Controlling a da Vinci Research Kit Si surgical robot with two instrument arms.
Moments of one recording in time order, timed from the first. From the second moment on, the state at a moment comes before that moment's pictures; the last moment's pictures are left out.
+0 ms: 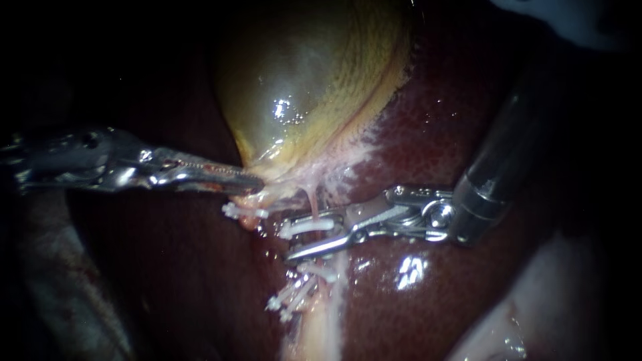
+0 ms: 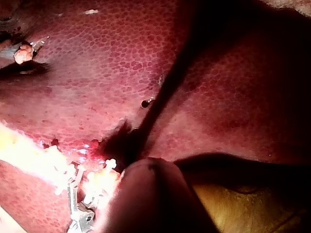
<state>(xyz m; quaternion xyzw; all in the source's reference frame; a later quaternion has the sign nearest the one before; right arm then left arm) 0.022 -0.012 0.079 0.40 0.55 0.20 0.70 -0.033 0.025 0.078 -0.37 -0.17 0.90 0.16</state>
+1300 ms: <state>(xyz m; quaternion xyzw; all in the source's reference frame) 0.021 -0.012 0.078 0.46 0.51 0.30 0.67 -0.033 0.025 0.078 -0.37 -0.17 0.90 0.17</state>
